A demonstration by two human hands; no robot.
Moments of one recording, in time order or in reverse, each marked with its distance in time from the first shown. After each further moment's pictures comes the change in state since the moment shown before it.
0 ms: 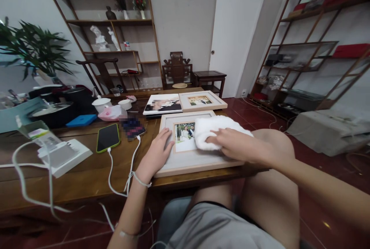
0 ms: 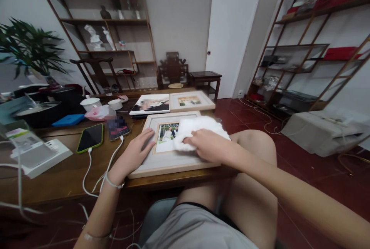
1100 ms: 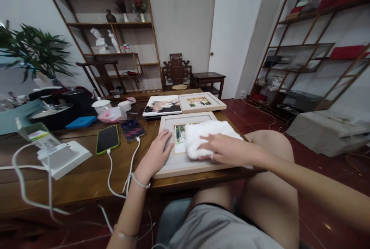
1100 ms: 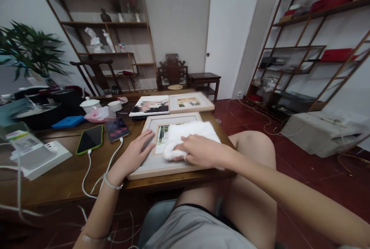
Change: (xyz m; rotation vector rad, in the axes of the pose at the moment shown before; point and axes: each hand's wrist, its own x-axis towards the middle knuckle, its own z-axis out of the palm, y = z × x) left_hand 0.000 -0.001 -0.001 0.005 -0.034 0.005; right_hand 0.007 -0.013 -0.001 0.213 0.000 -0.117
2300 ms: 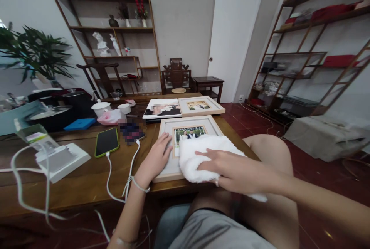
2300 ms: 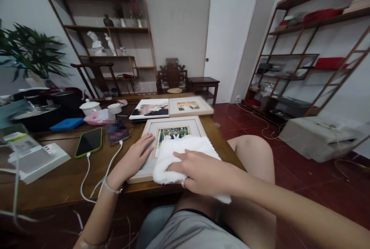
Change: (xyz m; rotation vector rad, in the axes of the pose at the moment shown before) left_hand -0.002 -0.001 0.000 -0.032 0.008 0.001; right_hand -0.023 -0.036 -0.011 0.153 -0.019 -0.047
